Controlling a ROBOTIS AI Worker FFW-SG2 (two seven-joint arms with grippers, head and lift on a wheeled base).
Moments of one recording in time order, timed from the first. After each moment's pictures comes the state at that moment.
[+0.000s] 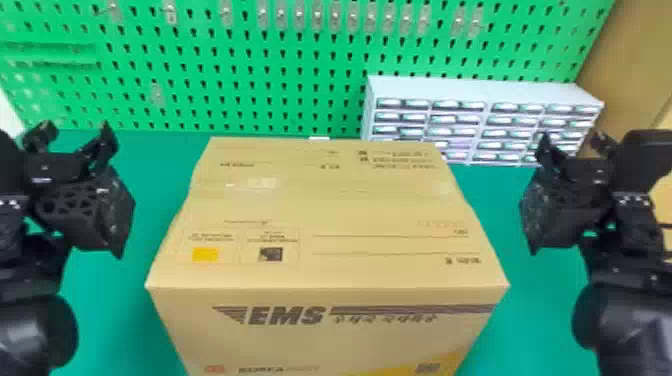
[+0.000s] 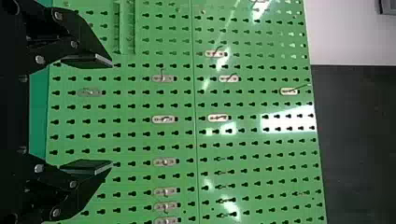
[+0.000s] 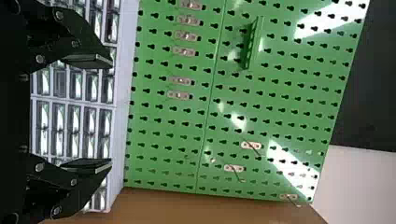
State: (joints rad) left arm -0.12 0.06 0.28 -1.67 0.04 -0.02 -0.18; right arm -0.16 -0.03 -0.32 -1.72 0.12 0.11 0.14
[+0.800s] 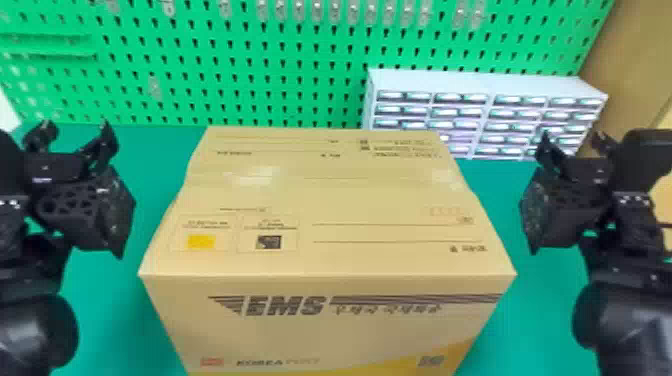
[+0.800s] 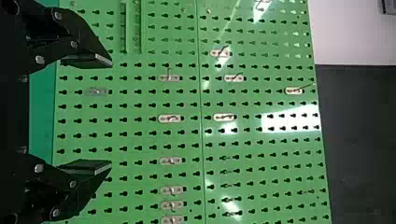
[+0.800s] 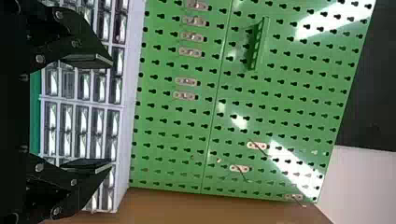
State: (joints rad) left arm -0.12 0.06 0.28 -1.67 0.04 -0.02 -0.18; right arm -0.16 -0.03 -0.32 -1.72 0.12 0.11 0.14
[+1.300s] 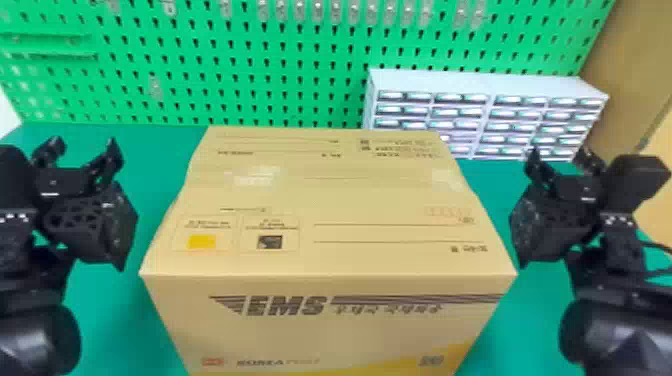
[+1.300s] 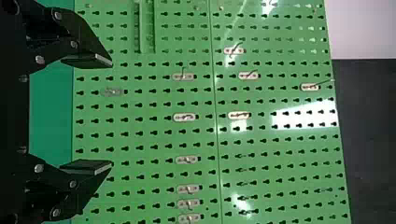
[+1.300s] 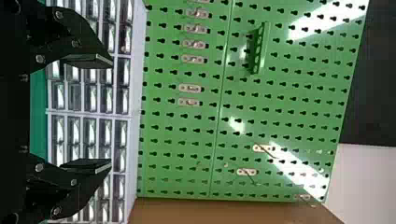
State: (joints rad) left arm -0.12 0.06 0.29 -1.59 0.02 -0.05 -0.21; right arm -0.15 -0.03 -0.32 -1.58 0.05 -0.05 0.14
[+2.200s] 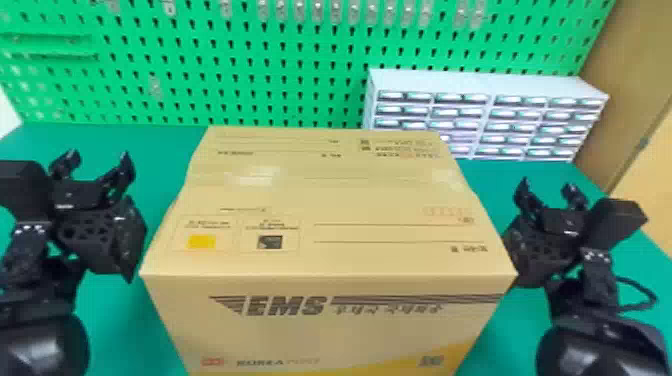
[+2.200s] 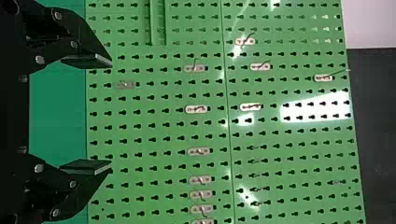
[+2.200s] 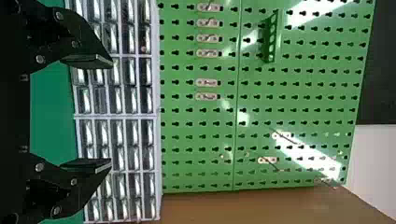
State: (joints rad) left arm -0.11 0.06 0.27 -1.54 0.02 -0.09 -0.23; right arm -0.16 0.00 -0.35 -1.36 0.00 -0.25 0.14
